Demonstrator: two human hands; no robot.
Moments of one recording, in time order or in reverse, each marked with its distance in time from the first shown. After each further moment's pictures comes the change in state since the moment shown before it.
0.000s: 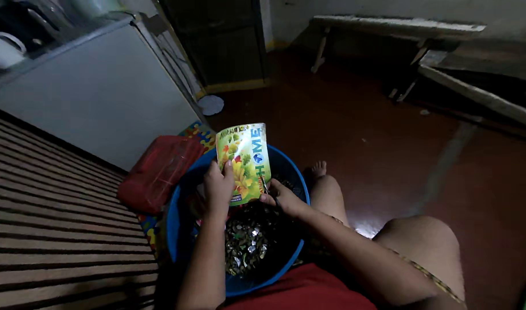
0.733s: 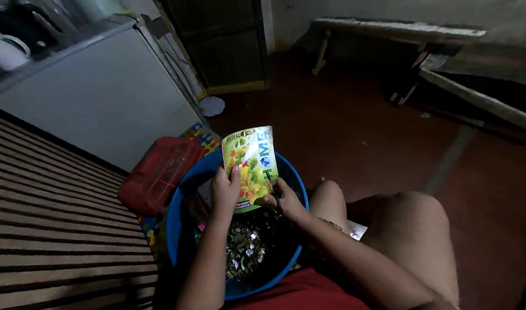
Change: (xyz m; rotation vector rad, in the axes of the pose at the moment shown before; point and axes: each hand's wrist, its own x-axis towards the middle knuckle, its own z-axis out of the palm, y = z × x) left_hand -0.010 0.010 0.002 -0.086 -0.055 0.039; right_hand -0.003 0.002 0.002 0.086 0.213 -0.147
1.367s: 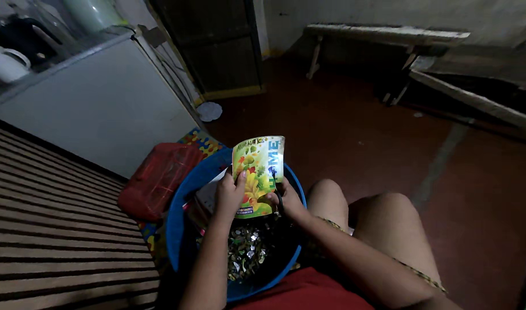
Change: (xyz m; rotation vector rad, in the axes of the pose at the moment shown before) left_hand -0.005 -0.001 0.005 -0.023 -0.130 0.130; right_hand -0.003 0.000 -0.002 0.110 0.109 -0.051
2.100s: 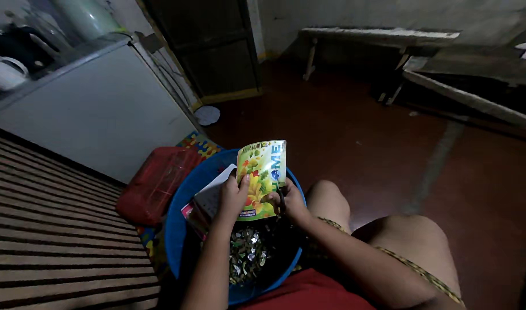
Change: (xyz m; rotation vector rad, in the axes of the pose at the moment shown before) left_hand -0.001 -0.006 0.009 -0.010 -0.051 0.045; right_hand -0.006 -0.004 -0.001 0.065 0.104 0.023
